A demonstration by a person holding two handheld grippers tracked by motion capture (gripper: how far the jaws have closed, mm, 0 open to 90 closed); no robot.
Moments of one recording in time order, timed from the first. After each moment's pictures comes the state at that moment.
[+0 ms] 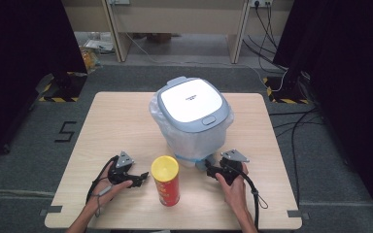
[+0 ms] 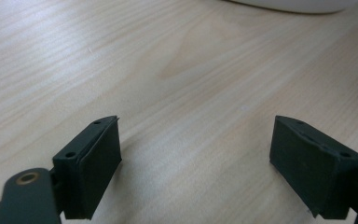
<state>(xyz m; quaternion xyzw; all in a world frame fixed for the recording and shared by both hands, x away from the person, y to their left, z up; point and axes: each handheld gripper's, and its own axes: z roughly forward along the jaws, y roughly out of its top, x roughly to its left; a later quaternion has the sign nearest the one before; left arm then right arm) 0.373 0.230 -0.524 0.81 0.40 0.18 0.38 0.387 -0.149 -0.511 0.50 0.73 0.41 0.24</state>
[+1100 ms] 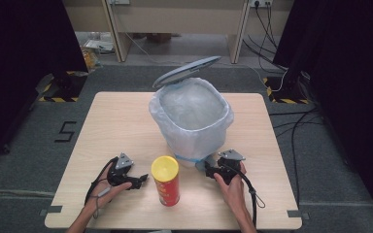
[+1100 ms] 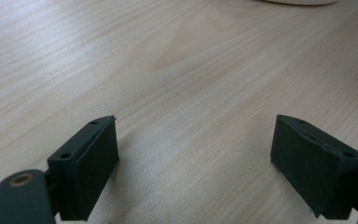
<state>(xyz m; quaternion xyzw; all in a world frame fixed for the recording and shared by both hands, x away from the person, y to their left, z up) 0.370 0.232 -0.524 0.82 0.40 0.17 0.38 0.391 -0.145 -0.516 0.51 0.74 0.37 0.23</state>
